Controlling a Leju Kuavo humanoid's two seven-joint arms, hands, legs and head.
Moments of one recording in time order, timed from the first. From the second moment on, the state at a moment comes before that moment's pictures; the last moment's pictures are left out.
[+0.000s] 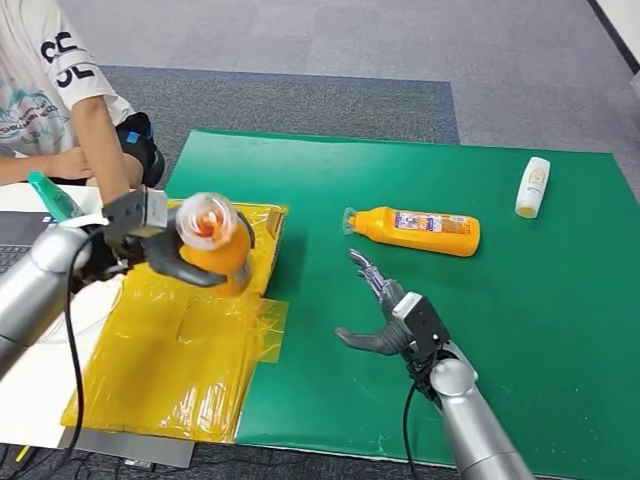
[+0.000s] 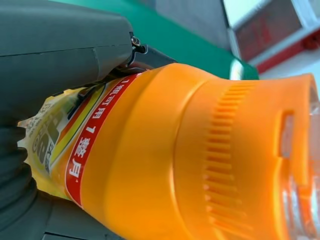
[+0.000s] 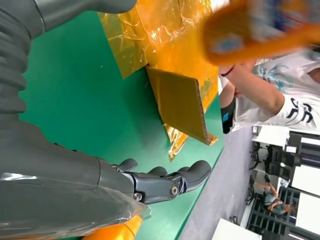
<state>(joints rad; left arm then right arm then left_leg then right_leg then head) -0.85 0.50 -0.80 -1.29 0.34 -0.76 -0.22 -0.30 0.14 0.24 -1.06 0.18 0.22 -0.53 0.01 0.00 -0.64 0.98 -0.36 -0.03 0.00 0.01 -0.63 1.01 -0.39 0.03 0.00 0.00</state>
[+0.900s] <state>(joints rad) -1.23 0.55 -1.48 -1.05 0.45 -0.86 -0.08 -0.42 0.23 0.33 -0.96 0.20 0.25 -0.51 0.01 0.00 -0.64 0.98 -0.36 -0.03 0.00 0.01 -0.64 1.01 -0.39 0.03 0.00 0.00</state>
